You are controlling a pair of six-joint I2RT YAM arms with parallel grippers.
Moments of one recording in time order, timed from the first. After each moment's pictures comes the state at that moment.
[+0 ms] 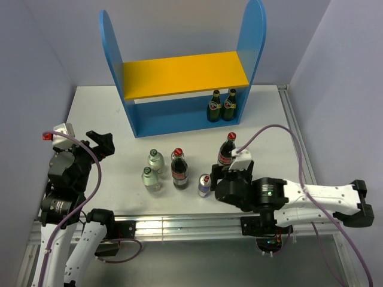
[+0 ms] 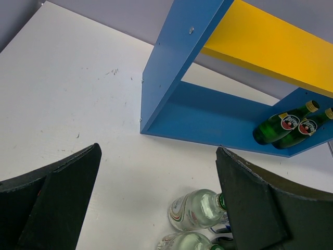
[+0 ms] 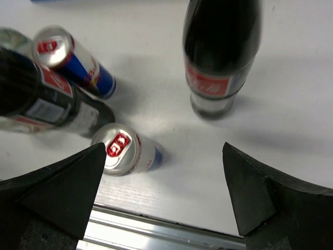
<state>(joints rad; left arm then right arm) -0.15 0.45 0.84 -0.51 -0.20 -0.44 1.40 0.84 0.83 -0.93 0.96 1.02</state>
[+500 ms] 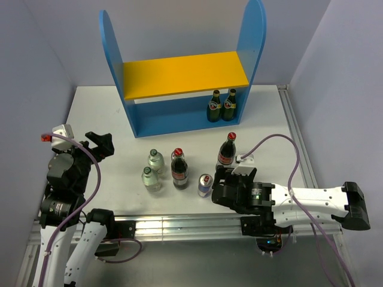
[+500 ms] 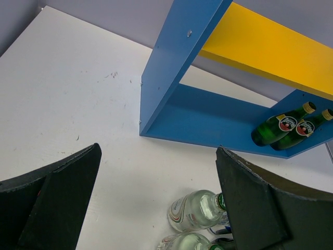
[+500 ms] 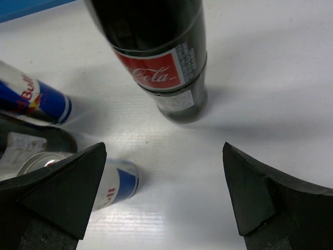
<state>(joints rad) -0.15 0.44 0.83 -0.51 -0.20 -0.43 1.37 0.89 0.62 -0.84 1.04 1.24</state>
